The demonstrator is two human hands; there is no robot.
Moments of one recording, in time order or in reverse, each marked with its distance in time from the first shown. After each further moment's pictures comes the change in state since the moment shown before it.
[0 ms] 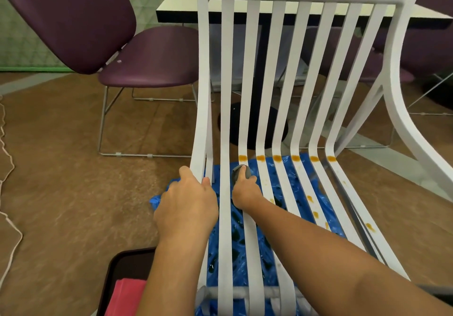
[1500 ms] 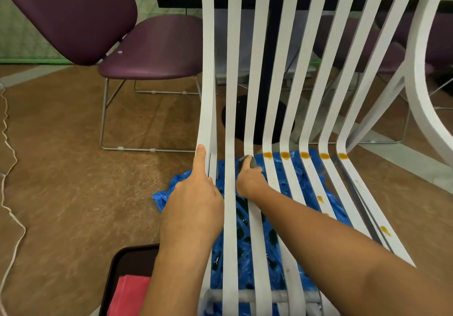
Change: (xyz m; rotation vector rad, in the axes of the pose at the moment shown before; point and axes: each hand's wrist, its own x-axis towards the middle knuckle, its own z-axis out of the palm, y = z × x) left_hand 0.007 0.003 0.002 -0.103 -0.042 0.052; right_hand 0.031 -0.010 -0.009 -0.001 -0.020 0.014
